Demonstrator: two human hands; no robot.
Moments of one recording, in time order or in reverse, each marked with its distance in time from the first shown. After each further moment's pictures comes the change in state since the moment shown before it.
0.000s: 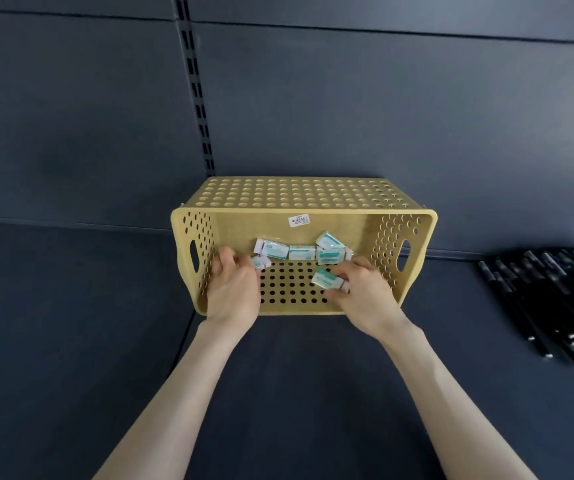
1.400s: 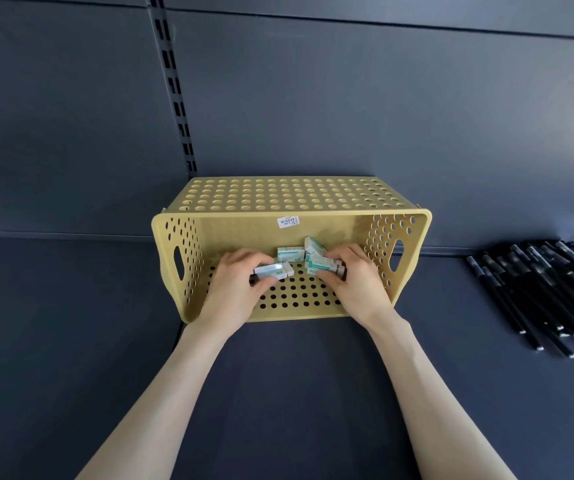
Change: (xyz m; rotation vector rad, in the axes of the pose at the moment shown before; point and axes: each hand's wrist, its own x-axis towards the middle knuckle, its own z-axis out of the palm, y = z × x) left_hand 0.016 -0.002 0.001 -0.455 0.022 0.273; right_hand 0.022 0.014 0.013 0.207 0.181 -0.023
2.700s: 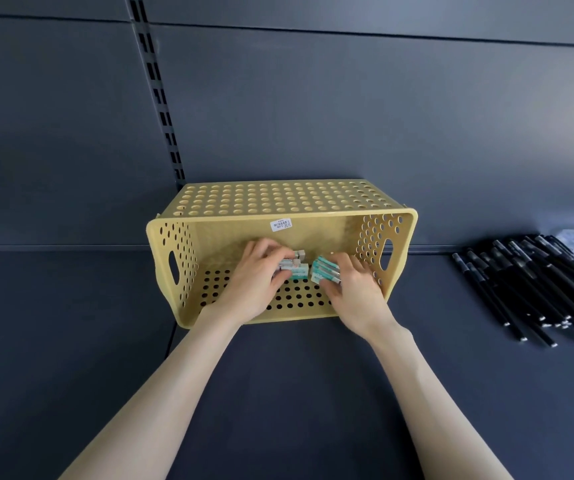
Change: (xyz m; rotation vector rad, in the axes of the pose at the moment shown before) left_hand 0.024 0.017 0.018 0.086 -0.121 0.268; right_hand -0.020 -0.009 -0.008 -0.192 -0.018 0.068
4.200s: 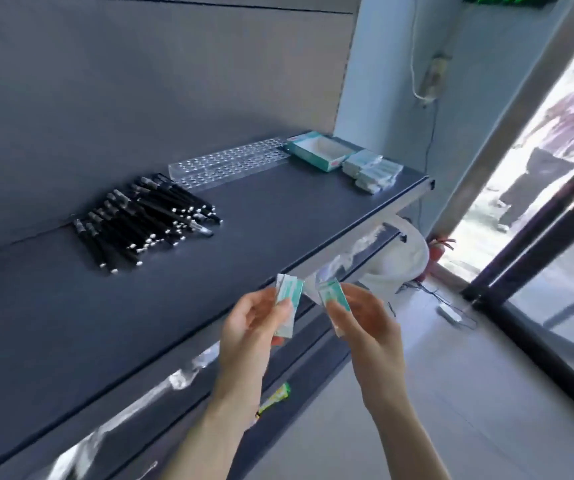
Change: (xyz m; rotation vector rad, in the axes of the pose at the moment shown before) left_hand -0.126 0.469 0.189 -1.341 -0.380 -0.417; right_hand -0.366 0.242 -0.244 0.872 0.878 0.486
